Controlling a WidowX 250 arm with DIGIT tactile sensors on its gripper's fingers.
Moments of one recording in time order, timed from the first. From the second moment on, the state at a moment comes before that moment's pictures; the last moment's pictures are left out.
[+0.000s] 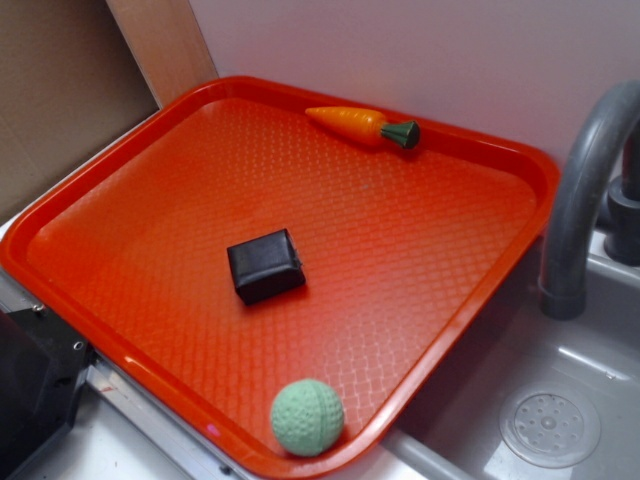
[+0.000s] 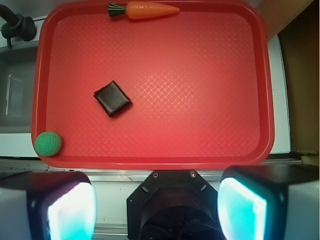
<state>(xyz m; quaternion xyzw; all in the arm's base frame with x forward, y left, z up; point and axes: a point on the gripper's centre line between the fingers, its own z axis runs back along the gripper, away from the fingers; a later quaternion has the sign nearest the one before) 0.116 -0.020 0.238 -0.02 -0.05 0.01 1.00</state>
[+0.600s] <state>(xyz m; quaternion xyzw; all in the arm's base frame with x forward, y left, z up) 0.123 -0.070 0.182 -0.06 -0.05 -0.12 0.99</state>
